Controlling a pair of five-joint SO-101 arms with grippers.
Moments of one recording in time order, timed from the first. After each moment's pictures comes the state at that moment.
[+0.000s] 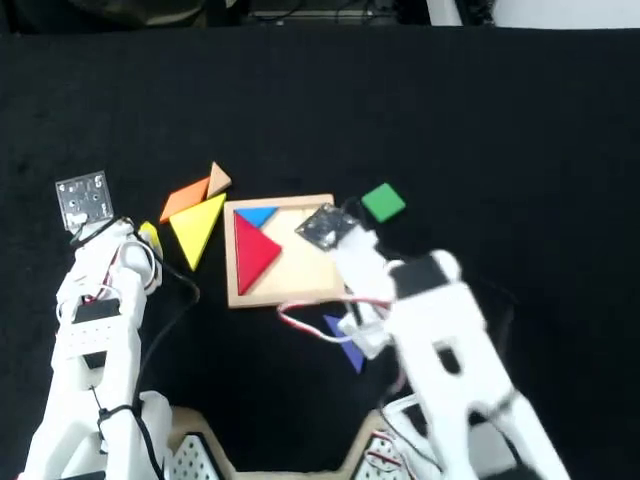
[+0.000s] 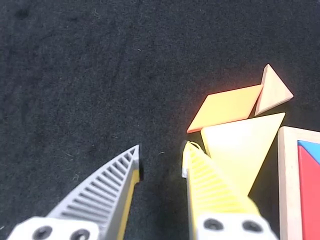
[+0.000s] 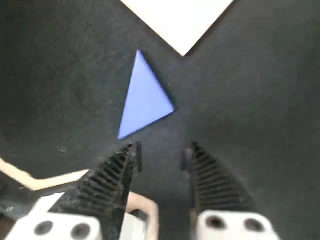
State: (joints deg) left arm -17.3 -39.5 76.2 12.4 2.2; right arm -20.0 -37.0 52.3 81.6 23.4
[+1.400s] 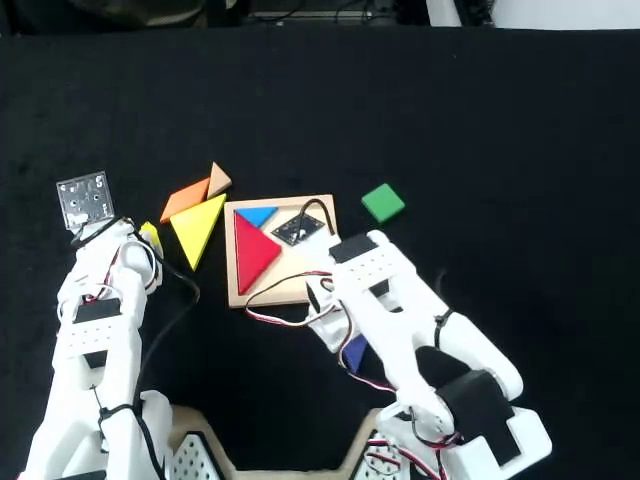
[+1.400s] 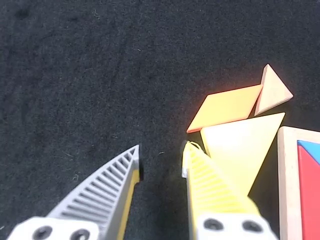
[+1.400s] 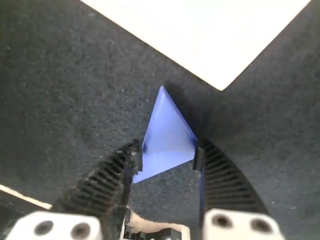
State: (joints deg) left arm -17.3 -39.5 76.2 12.4 2.2; right arm -26.8 -11.6 48.5 70.7 10.9
